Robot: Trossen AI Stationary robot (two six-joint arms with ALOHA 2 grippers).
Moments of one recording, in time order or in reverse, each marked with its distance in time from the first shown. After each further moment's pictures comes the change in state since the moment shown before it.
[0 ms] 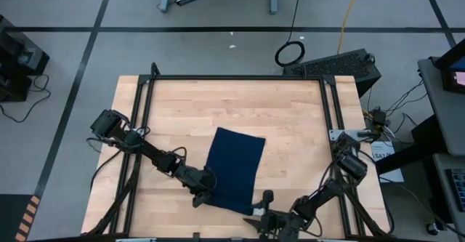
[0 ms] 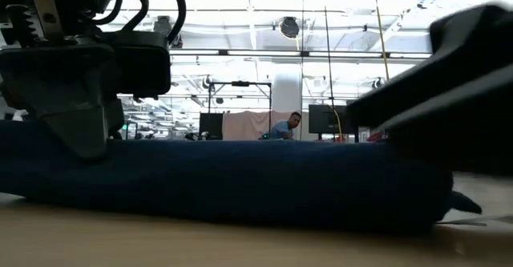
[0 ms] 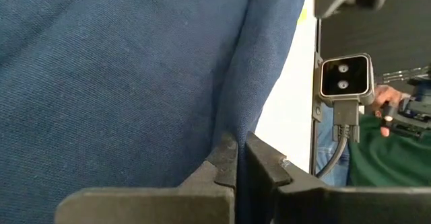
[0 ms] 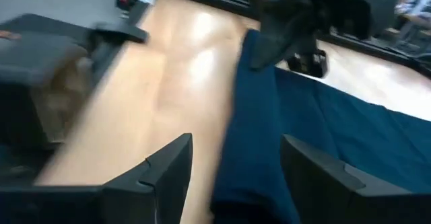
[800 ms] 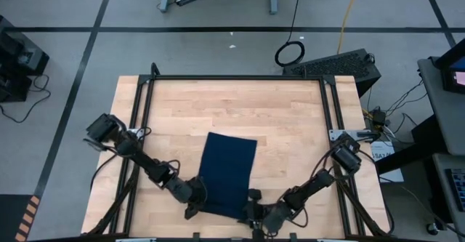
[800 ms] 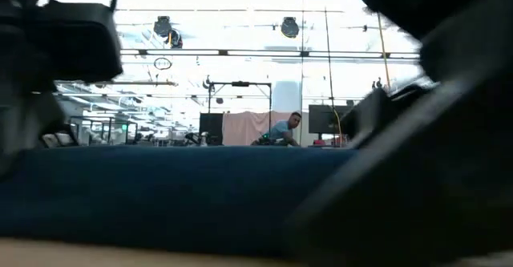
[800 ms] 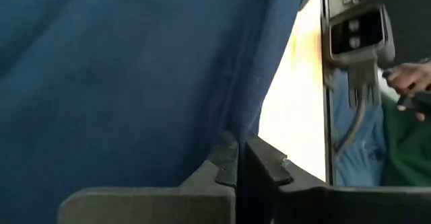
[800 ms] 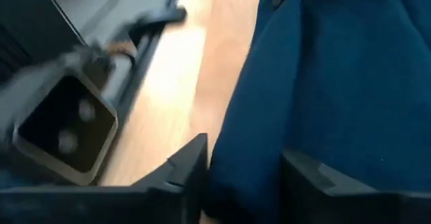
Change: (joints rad) left arm -0.183 0.000 0.000 -0.034 -0.217 0.006; right arm -0.126 -0.005 0.003 -0.127 -0.506 0.363
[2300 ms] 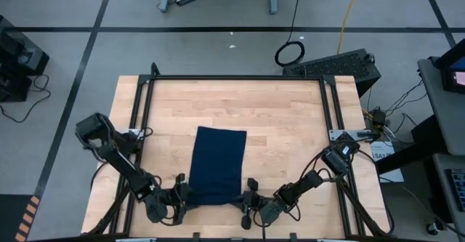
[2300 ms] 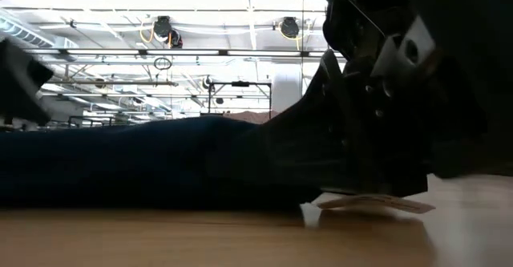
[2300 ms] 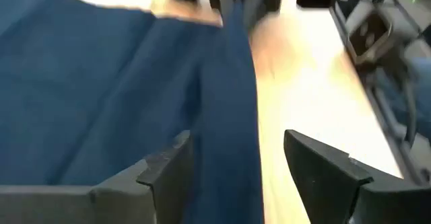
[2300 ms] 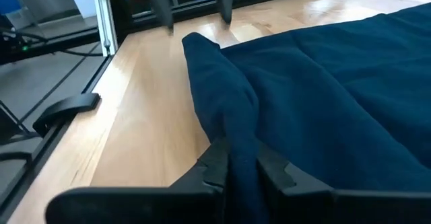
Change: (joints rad) left arm -0.285 -0.089 -0.006 -0.150 -0.675 0.237; right arm -0.065 0.123 0.000 0.345 0.247 -0.016
